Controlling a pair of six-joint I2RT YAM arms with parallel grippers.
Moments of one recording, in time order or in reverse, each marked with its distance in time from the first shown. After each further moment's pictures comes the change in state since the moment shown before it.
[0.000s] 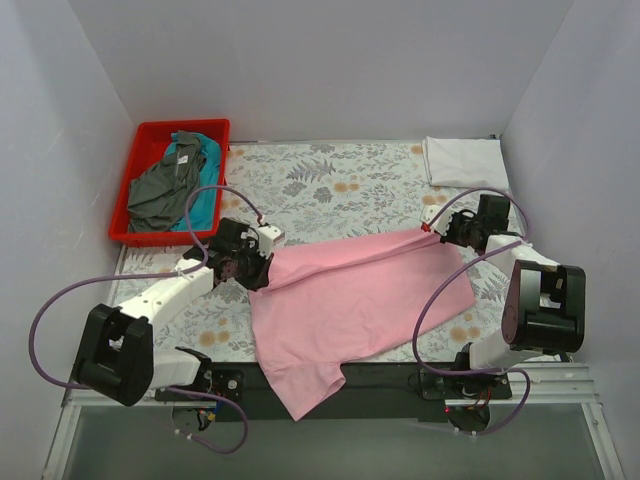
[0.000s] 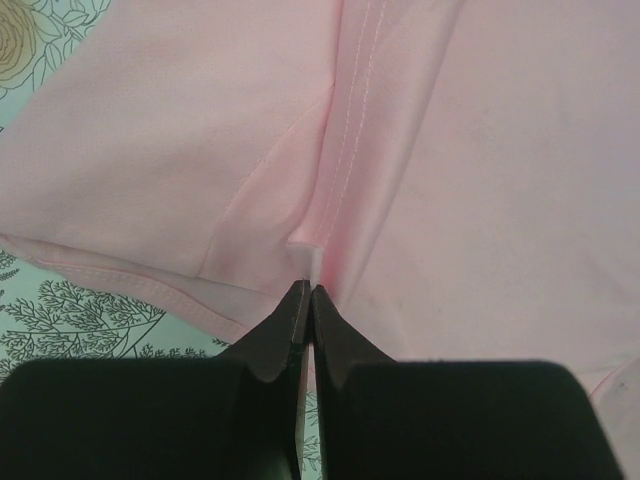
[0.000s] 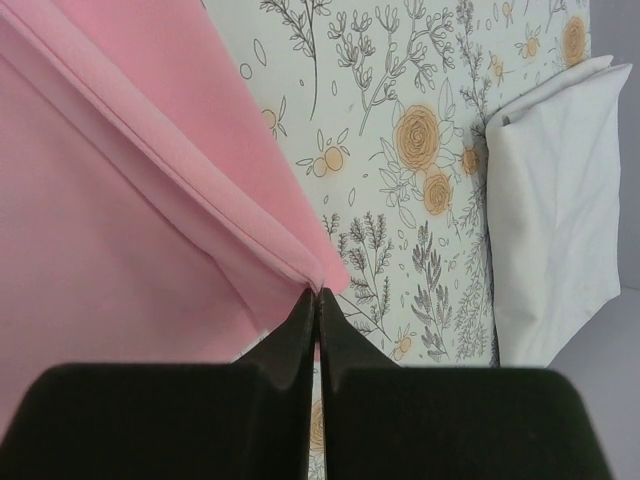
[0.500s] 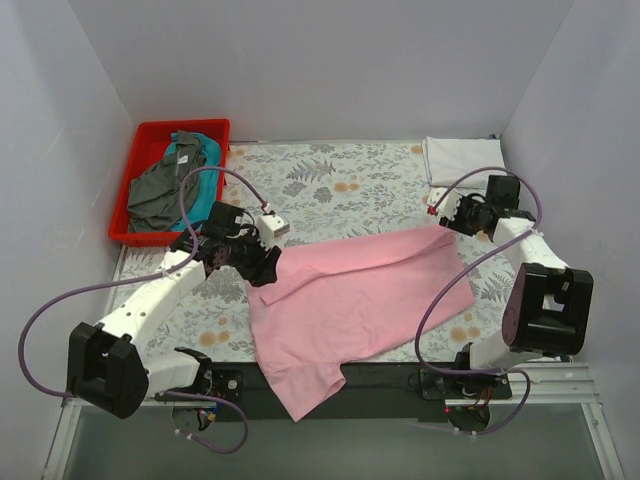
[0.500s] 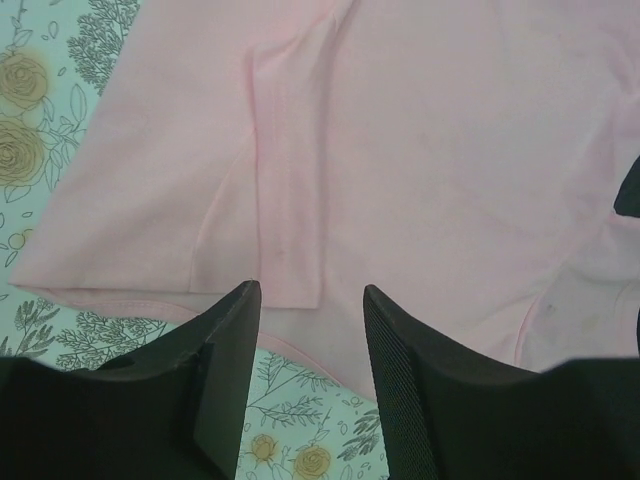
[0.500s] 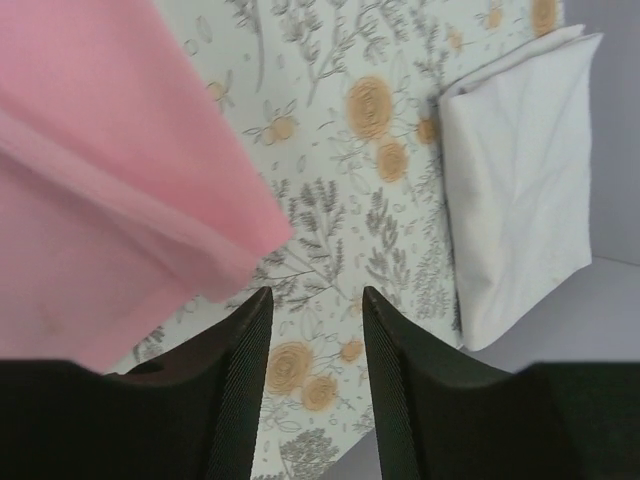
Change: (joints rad) left arm -0.001 -0.066 0.188 -0.257 0.156 0.175; right arm -0.010 -0.026 0.137 -0.233 0.053 -0.037
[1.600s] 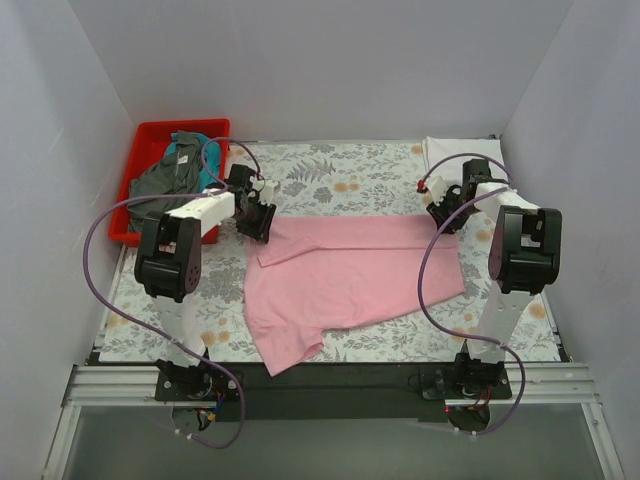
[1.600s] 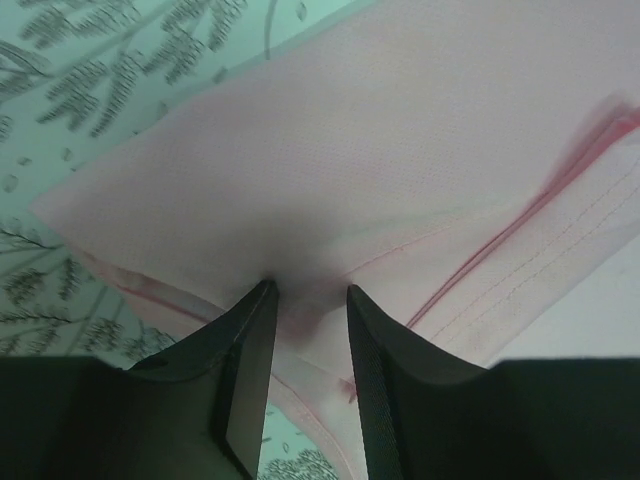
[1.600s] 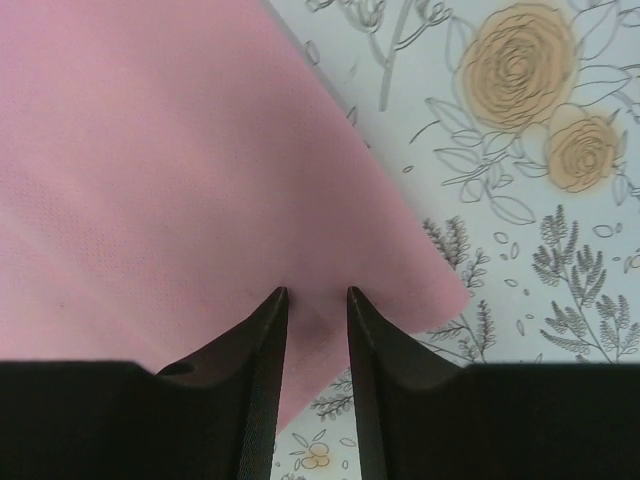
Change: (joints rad) left arm 0.150 0.729 0.414 0.122 -0.255 -0.183; right arm 0.055 0.463 0.419 -0.304 0.087 0.396
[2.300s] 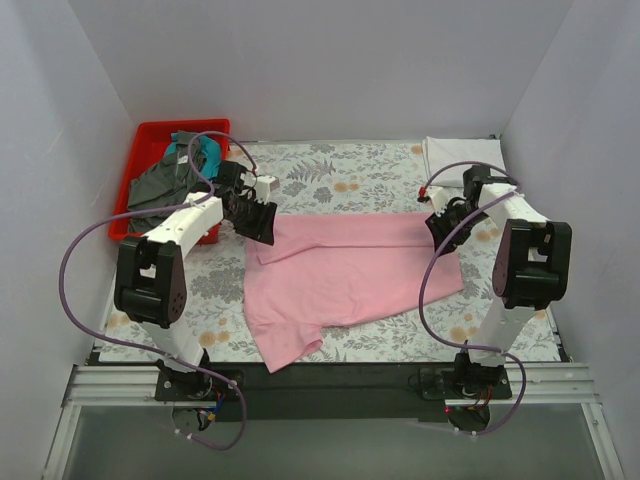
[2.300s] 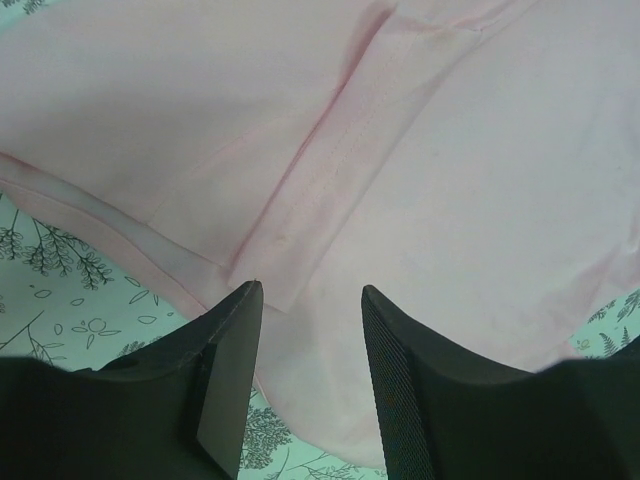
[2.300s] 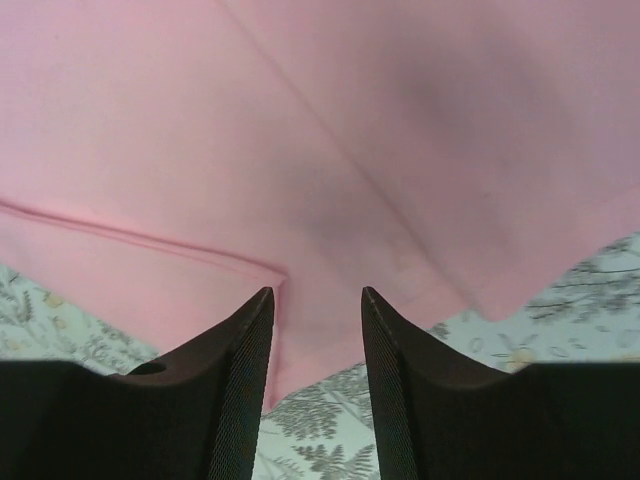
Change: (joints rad) left arm 0.007 -0.206 -0.025 -0.118 0.185 -0.008; right arm 0.015 -0.129 -0.006 -0.331 -0.060 0.101
